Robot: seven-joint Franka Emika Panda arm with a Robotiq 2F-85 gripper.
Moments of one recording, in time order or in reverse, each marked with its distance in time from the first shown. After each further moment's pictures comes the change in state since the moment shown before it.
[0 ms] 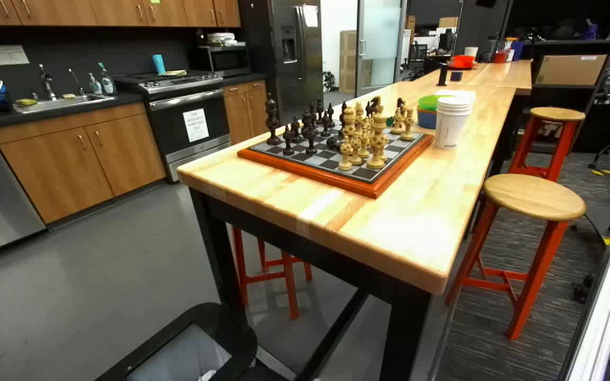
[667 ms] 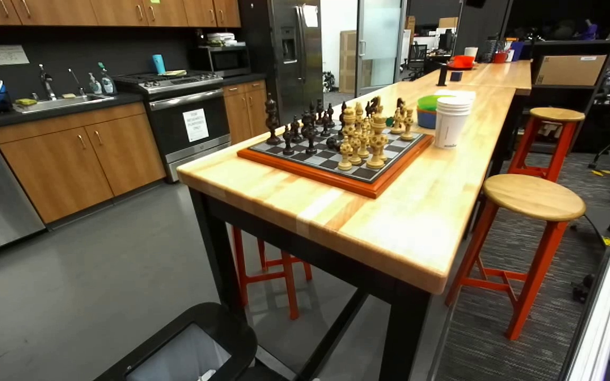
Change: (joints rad) arm 0.022 0.032 0.001 0.006 0.000 0.048 -0.001
